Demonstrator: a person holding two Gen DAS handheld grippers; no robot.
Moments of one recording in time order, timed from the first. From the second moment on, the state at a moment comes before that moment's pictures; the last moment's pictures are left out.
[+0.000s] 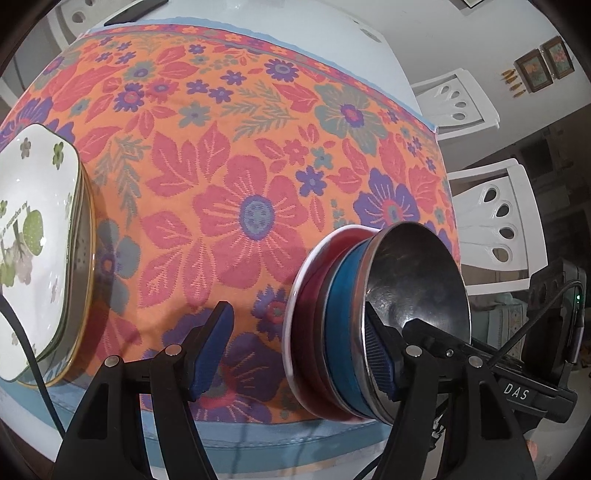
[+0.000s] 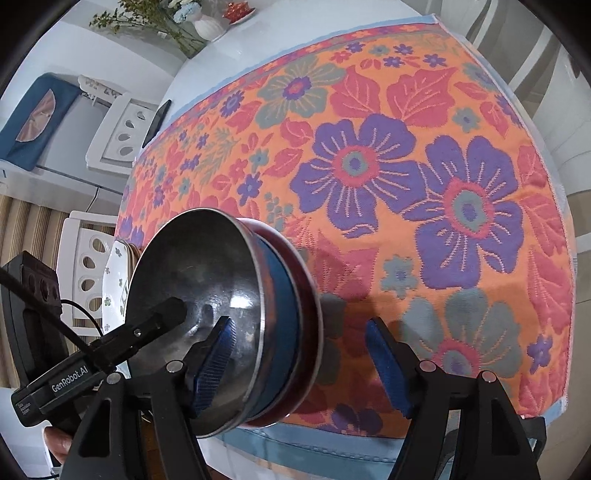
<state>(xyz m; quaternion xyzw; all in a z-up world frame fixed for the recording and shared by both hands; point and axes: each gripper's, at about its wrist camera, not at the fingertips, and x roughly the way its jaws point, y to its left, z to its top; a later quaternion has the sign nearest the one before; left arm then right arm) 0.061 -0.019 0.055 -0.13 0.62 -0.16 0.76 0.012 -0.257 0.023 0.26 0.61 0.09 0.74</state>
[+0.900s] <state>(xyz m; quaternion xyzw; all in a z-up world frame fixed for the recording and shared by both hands) 0.070 -0.024 0.047 -0.11 0.62 -0.22 0.74 0.013 -0.243 0.012 0.28 0.61 0.05 0.74</state>
